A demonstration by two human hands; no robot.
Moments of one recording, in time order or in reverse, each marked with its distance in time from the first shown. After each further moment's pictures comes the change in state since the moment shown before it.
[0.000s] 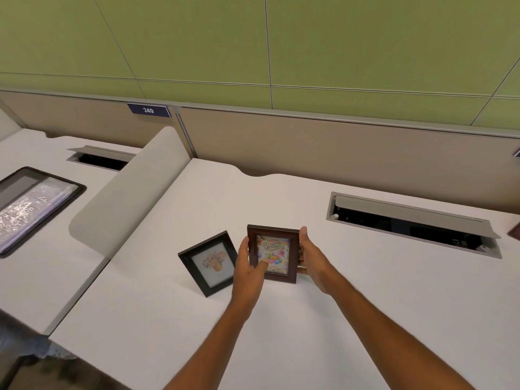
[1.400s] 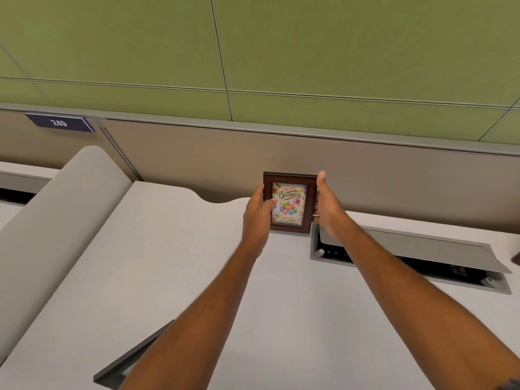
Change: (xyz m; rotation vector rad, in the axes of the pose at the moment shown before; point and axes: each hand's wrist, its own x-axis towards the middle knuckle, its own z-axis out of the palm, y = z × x) left_hand 0.262 0.106 0.148 -0.088 -0.219 0.098; right_hand 0.196 -0.166 -0.131 0.106 0.290 -0.120
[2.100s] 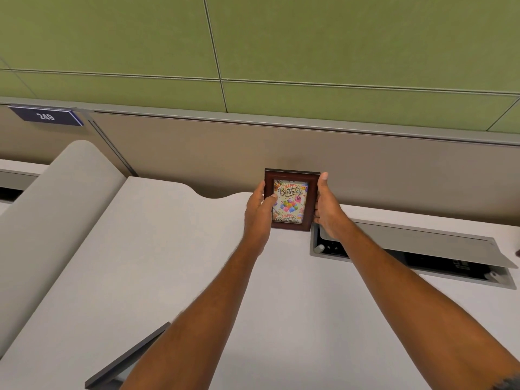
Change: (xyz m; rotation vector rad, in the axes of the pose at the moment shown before) left_hand 0.018 -0.023 0.008 -0.020 -0.003 -0.027; right_hand 0.012 0.021 -0.003 0.024 0.027 0.039
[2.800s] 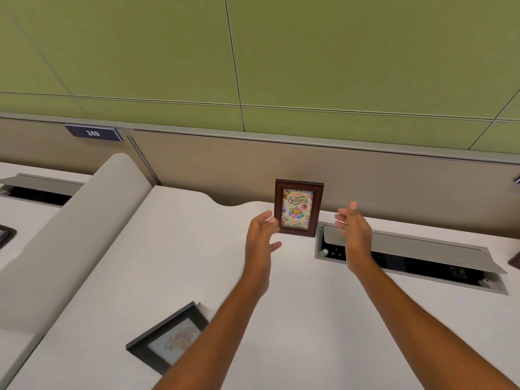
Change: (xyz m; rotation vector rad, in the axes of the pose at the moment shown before) left_hand -0.126 0.039 -0.027 -0.137 0.083 -0.037; right_hand -0.080 0.033 -0.037 0.085 0.342 -0.256
